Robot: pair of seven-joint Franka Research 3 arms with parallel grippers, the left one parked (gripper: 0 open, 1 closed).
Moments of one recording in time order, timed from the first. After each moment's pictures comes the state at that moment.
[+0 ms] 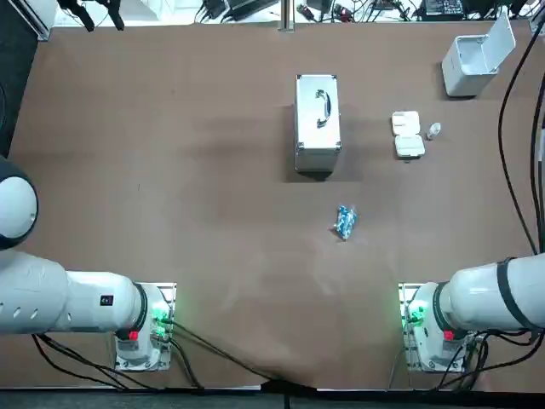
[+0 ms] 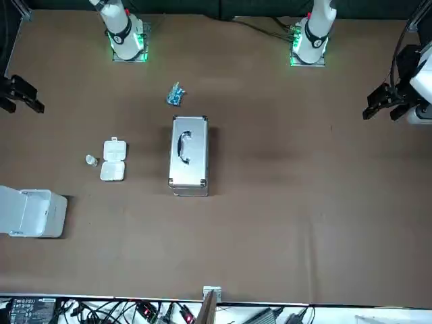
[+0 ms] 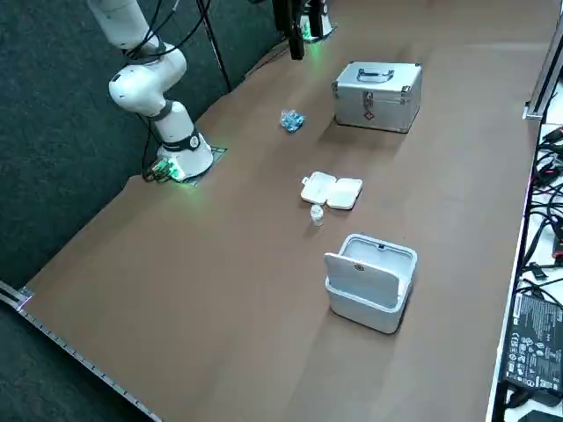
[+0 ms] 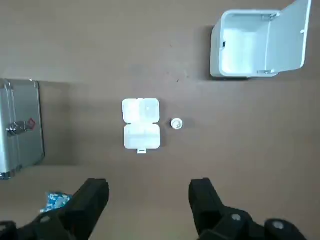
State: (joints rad) arm -0.05 0.03 -0.03 -1.51 0.00 1.52 -0.08
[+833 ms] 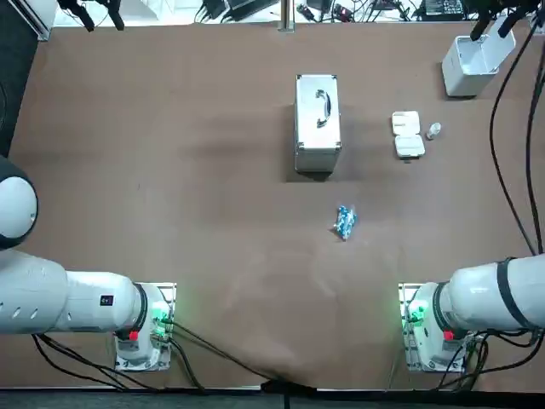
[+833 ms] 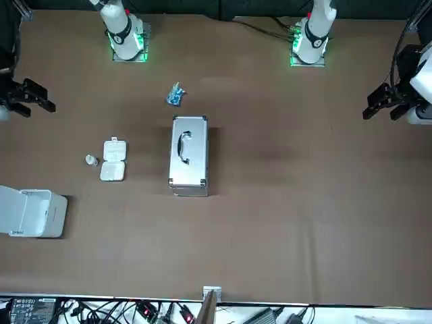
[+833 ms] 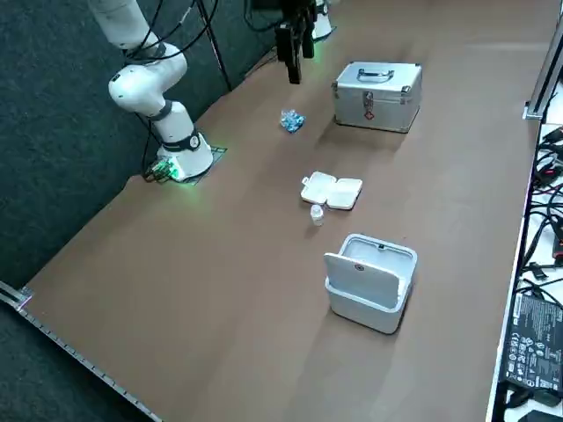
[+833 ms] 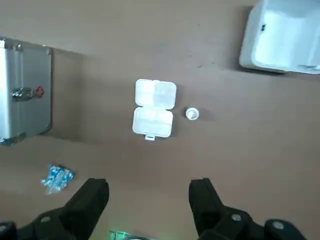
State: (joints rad) arm -0.09 0.03 -0.05 -1.62 0.09 1.54 -0.28
